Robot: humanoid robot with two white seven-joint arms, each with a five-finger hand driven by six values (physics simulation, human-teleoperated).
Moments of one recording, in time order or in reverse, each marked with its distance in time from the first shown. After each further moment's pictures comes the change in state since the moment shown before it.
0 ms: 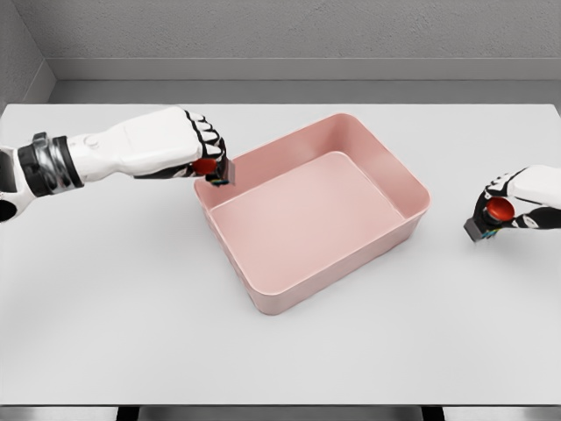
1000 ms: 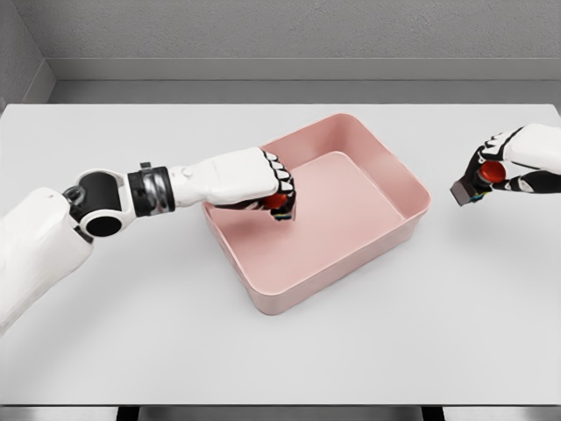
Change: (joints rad) left arm 0.000 -0.275 -0.096 0.170 -0.138 0.000 -0.012; right arm -0.120 0.014 -0.001 -0.052 -0.004 0.000 0.000
